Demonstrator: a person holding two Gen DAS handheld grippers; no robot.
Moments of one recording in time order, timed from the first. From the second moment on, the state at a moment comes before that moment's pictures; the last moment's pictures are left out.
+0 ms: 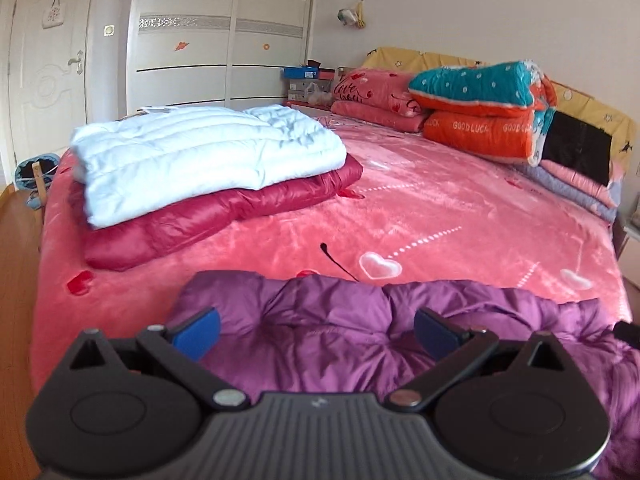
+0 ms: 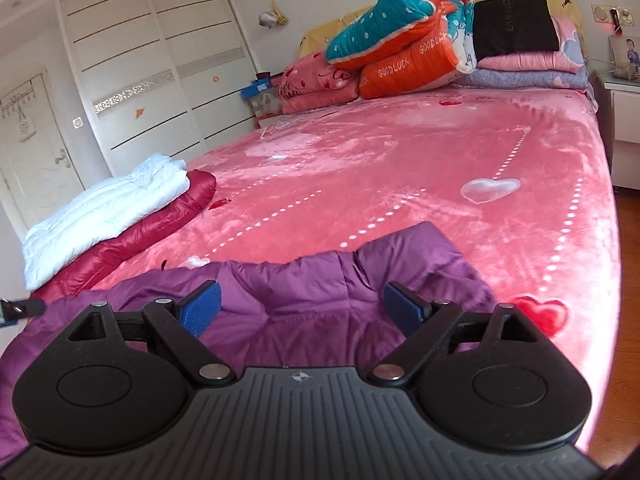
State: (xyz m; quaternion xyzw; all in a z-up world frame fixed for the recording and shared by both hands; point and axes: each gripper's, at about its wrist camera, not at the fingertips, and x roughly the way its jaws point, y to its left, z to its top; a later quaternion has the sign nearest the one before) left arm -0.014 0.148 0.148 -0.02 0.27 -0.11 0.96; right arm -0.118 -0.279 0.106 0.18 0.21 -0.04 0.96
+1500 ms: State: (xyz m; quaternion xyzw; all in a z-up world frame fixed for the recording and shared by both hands) left arm -0.017 0.299 0.116 -0.21 0.36 -0.22 0.88; right arm -0.146 -0.392 0.062 0.35 0.32 0.00 0.88
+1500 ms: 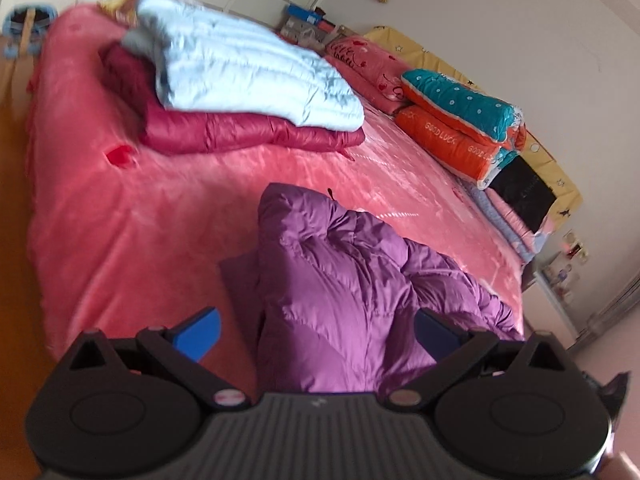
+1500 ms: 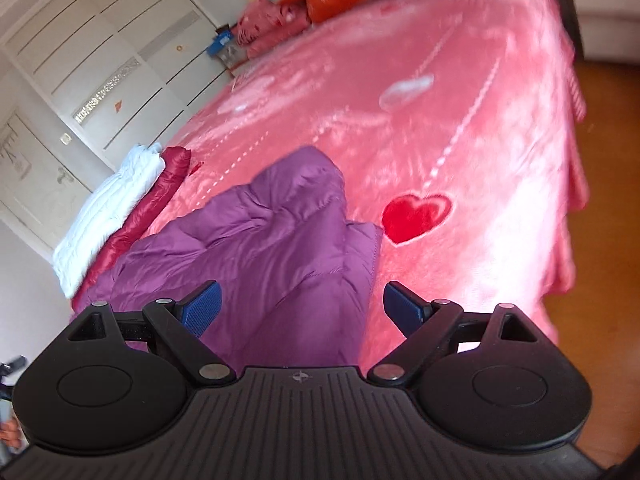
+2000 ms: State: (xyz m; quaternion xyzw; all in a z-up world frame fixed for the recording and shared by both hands) left arm 0.065 0.287 0.048 -0.24 0.47 -0.29 0.79; right arm -0.085 -0.384 0.016 0.41 0.36 0.13 0.83
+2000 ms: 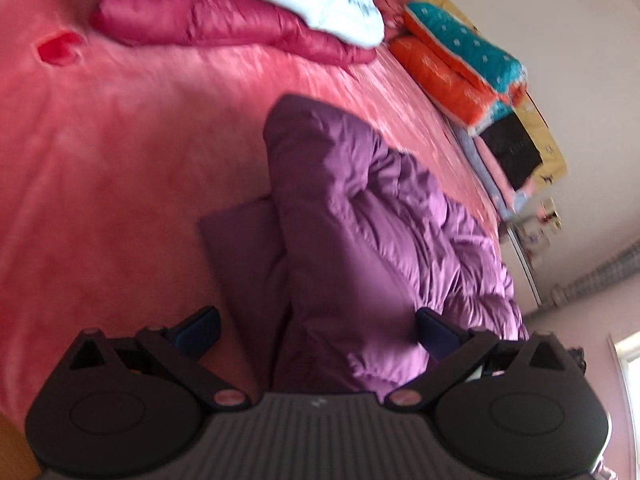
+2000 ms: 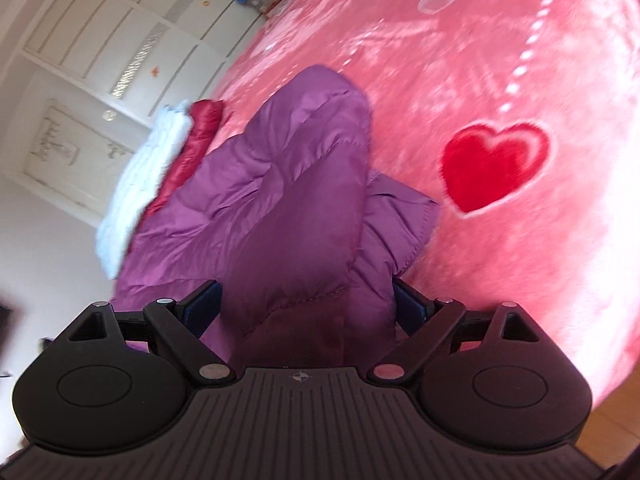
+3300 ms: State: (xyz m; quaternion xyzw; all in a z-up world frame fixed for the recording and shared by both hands) left arm 0.051 0.272 0.149 -0.24 0.45 -0.29 0.81; right arm 0.030 -0.169 0.254 0.02 0.39 0.03 0.92
